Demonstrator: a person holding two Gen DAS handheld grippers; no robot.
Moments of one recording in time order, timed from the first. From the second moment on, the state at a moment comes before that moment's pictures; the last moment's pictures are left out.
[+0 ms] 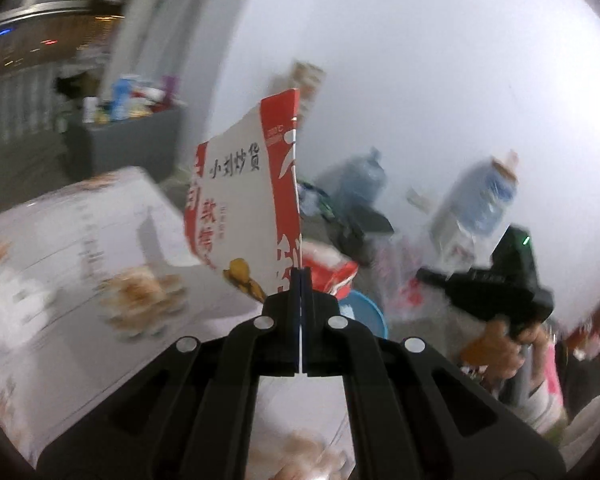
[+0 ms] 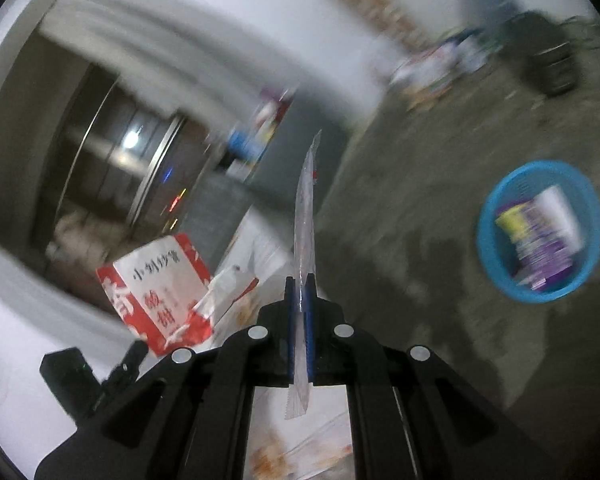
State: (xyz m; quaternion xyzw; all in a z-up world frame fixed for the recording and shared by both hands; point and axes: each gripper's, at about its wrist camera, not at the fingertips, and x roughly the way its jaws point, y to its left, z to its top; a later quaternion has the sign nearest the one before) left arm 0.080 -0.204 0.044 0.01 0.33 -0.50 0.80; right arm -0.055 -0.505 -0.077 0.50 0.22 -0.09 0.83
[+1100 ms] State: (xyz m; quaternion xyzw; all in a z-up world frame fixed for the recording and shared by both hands) left arm 0.117 -0.464 -0.097 0.10 0.50 -0.49 0.71; right arm -0.088 -0.611 -0.208 0.58 0.27 -0.27 0.73
